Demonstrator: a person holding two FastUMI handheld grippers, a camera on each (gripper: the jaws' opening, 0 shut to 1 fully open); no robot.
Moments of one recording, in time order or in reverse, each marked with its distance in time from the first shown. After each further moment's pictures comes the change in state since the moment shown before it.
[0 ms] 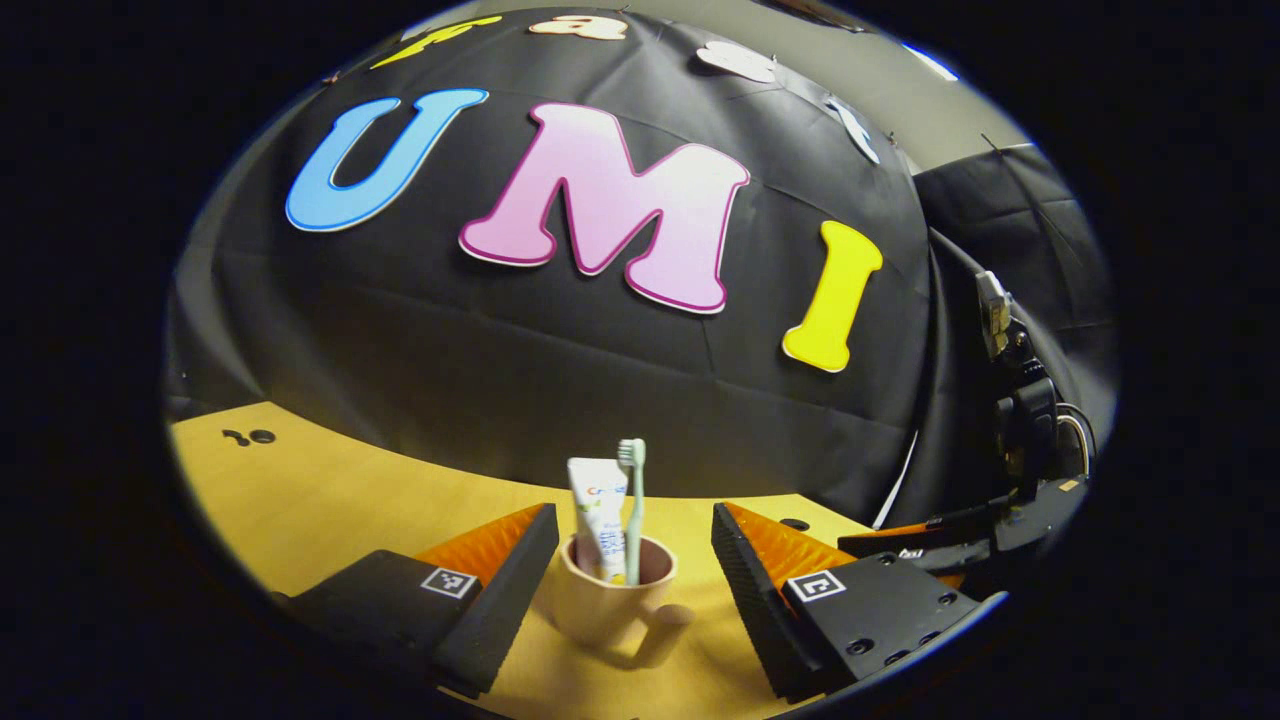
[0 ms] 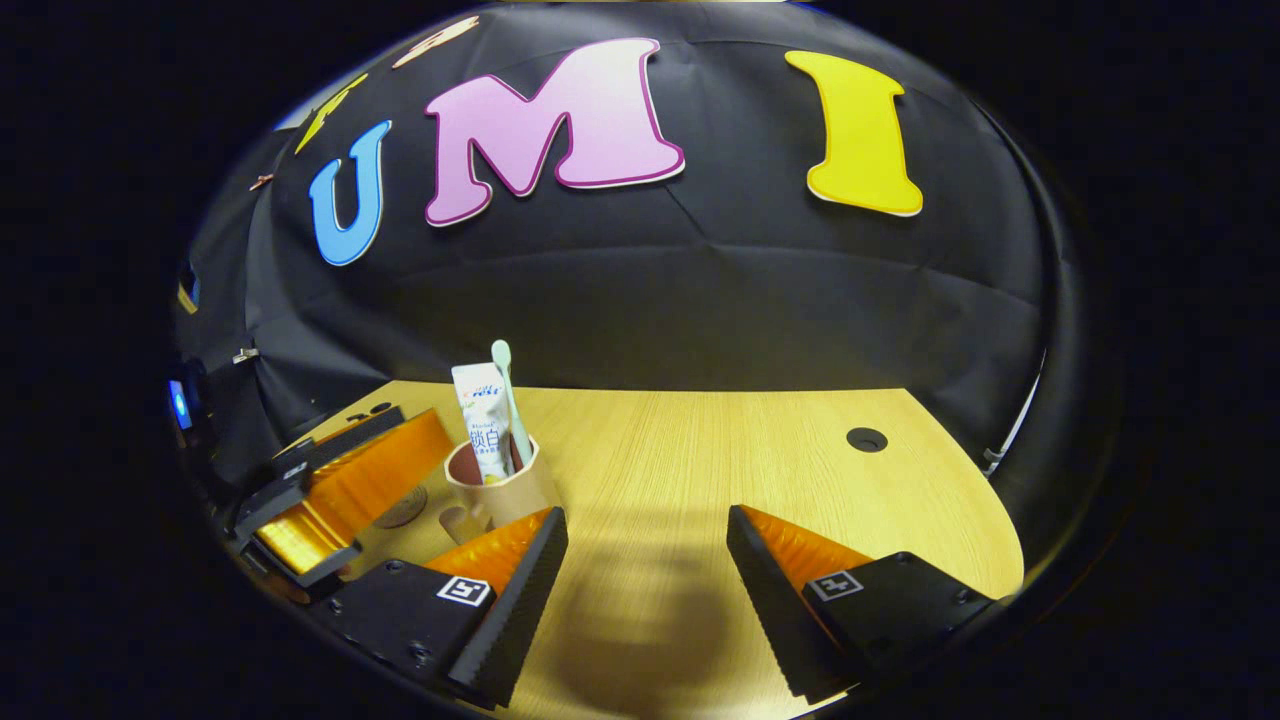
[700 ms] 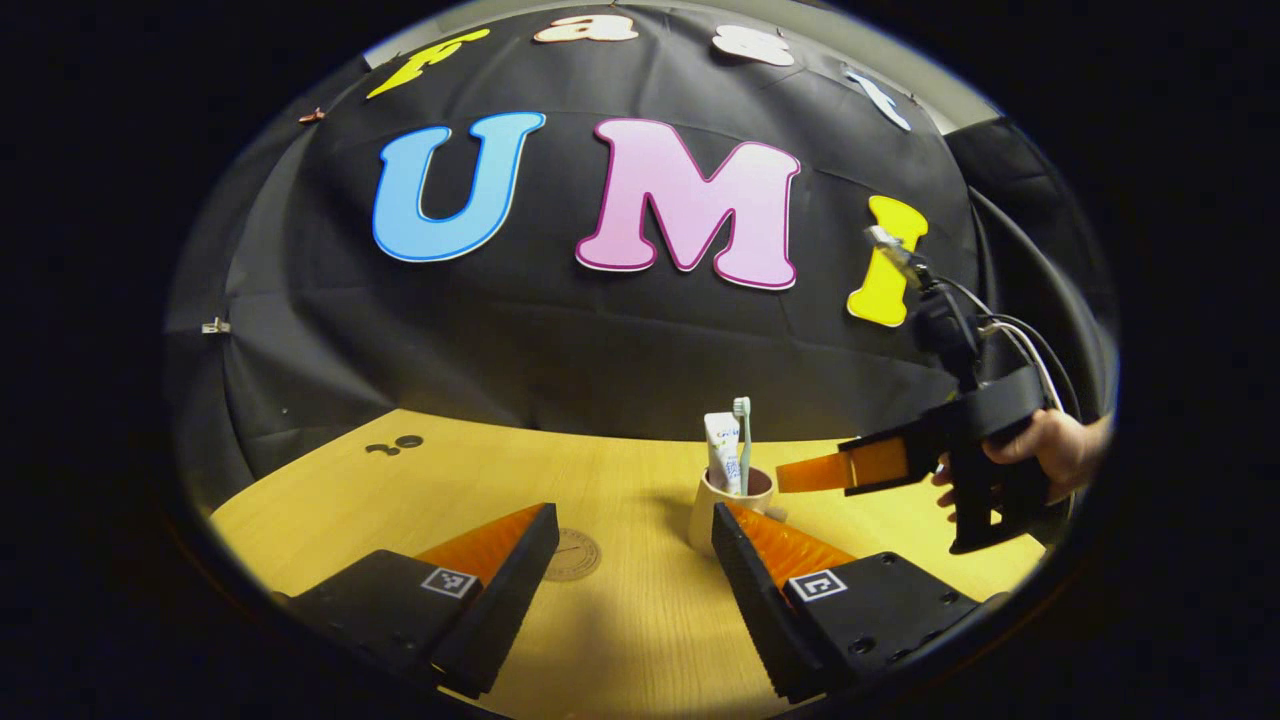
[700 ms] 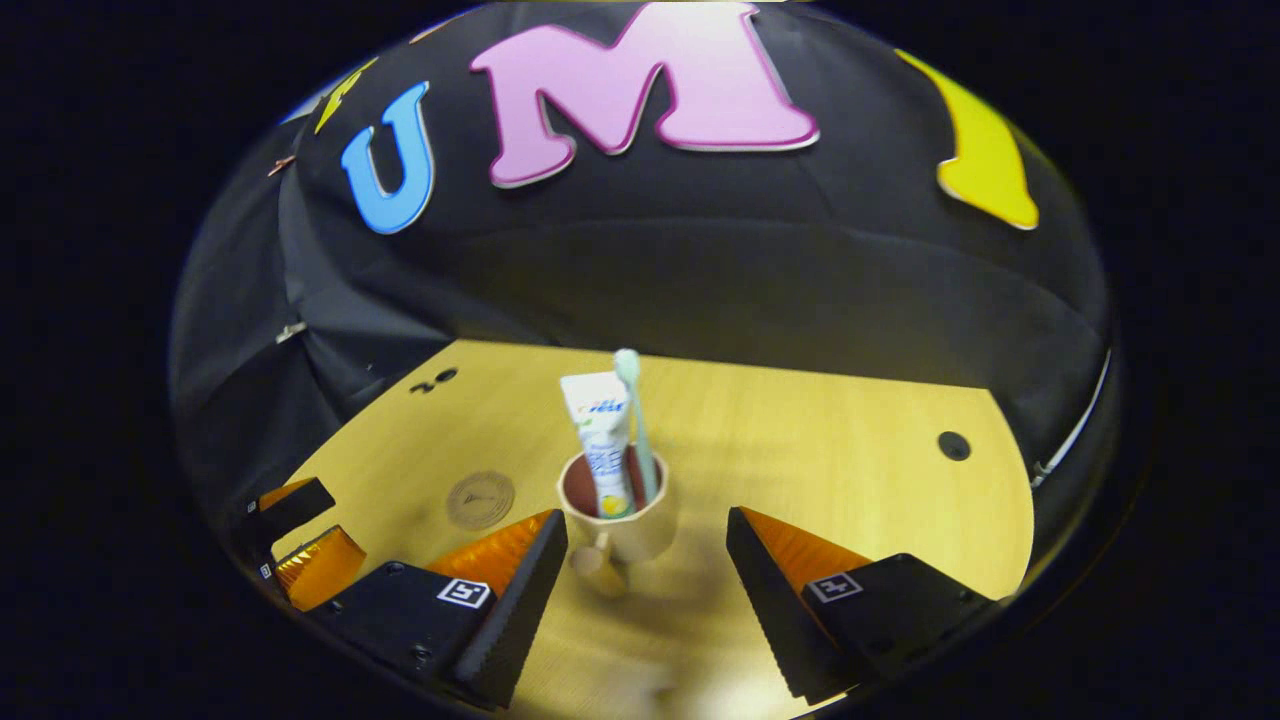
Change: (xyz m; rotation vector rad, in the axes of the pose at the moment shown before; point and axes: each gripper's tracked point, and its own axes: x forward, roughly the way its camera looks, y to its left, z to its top) left arm -0.136 0.062 0.014 0.086 0.163 0.232; right arm 0.020 0.097 0.000 -0.088 0.302 0.202
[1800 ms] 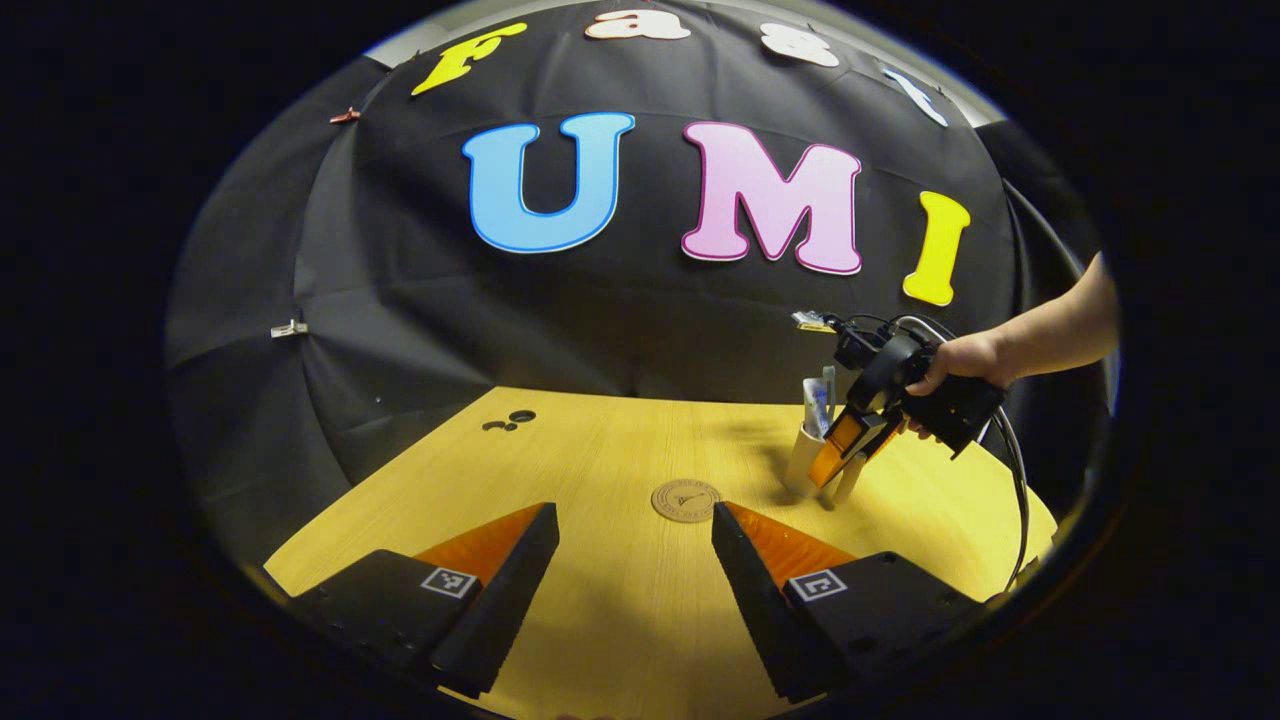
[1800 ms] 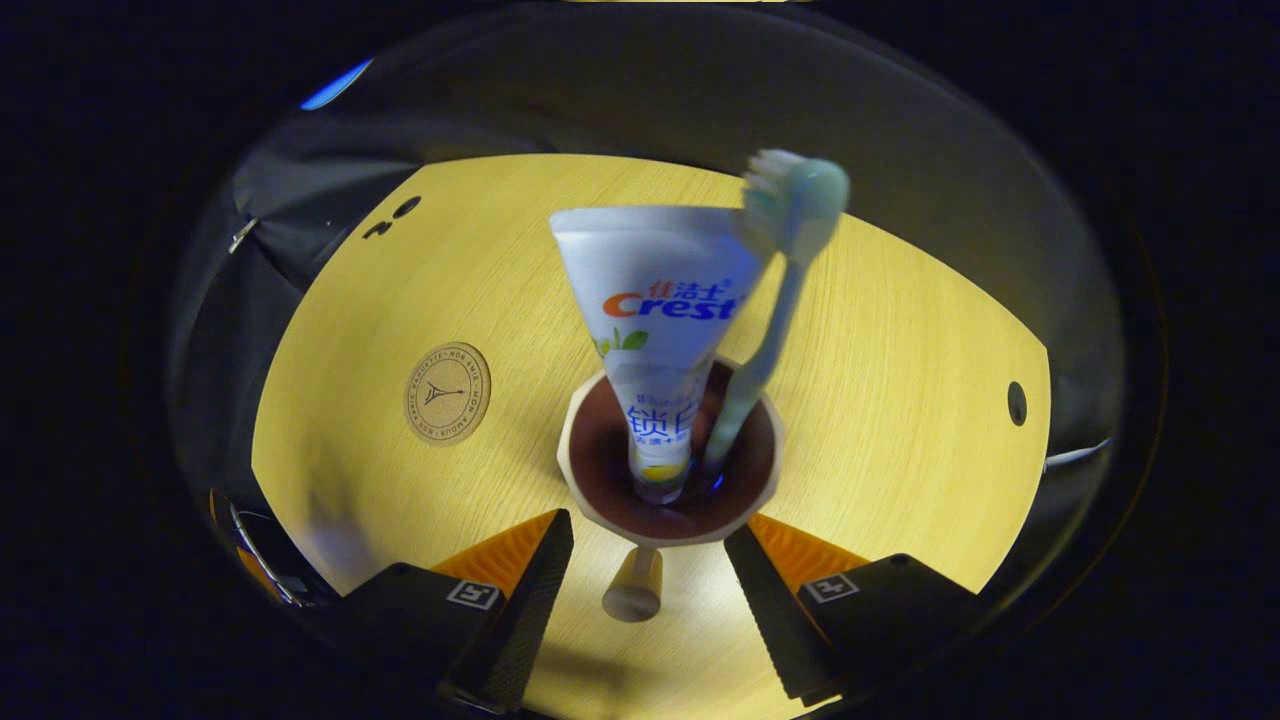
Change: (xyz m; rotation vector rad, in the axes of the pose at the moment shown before) left arm -0.089 0.105 -0.007 0.013 0.112 0.143; right arm 0.071 0.018 -0.062 -0.053 0.610 -0.039
